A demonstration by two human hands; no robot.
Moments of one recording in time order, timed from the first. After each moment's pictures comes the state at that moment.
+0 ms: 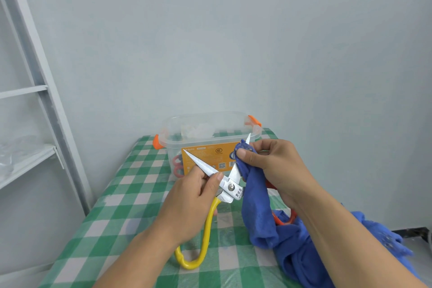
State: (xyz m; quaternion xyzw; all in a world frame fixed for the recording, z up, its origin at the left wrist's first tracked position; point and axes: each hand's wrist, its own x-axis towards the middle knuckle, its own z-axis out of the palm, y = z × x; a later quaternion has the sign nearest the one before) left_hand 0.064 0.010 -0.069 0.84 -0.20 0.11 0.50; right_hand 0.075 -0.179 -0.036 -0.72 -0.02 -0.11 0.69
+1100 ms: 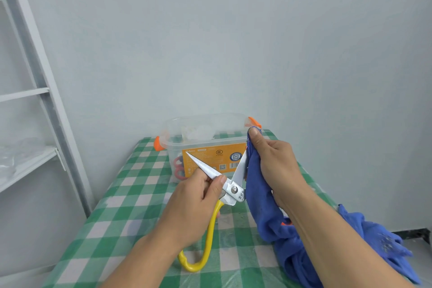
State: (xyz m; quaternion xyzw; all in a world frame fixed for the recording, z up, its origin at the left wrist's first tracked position) left_hand 0.061 0.007 -0.072 0.84 -0.20 0.12 0.49; right_hand 0.079 -0.169 -0.038 -0.70 0.01 -0.18 0.69
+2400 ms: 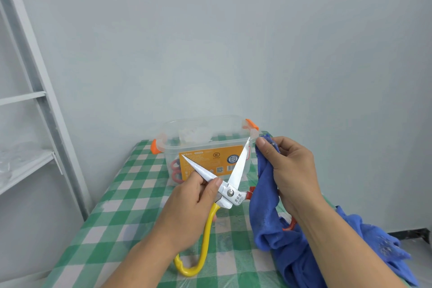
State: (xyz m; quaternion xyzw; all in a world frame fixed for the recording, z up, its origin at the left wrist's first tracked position) left_hand 0.059 0.006 -0.068 0.83 -0.19 0.09 0.52; right_hand 0.067 -0.186 -0.043 -0.63 0.00 -0.26 0.73
